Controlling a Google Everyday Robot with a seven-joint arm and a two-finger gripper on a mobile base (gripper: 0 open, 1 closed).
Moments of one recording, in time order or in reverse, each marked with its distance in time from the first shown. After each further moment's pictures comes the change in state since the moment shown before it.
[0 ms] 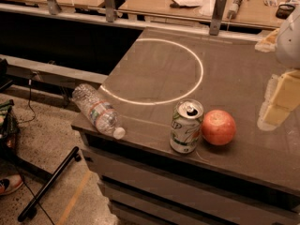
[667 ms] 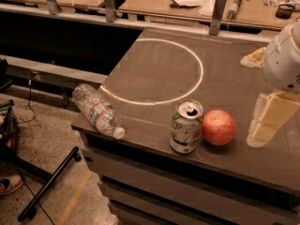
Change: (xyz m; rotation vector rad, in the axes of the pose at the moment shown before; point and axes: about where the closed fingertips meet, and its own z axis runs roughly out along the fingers) arm -0.010 0.023 0.026 -0.036 -0.056 -0.055
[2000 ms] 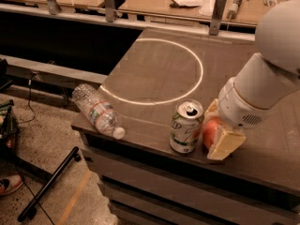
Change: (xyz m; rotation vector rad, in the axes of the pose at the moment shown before) arm -0.019 0.045 0.108 -0.209 -0.025 -0.099
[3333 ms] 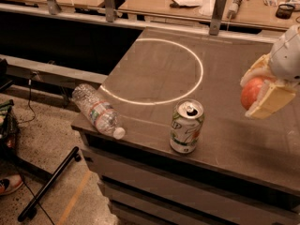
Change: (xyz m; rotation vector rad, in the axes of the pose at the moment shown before) arm 0.049 -0.057 -0.103 0.166 -0.047 0.074
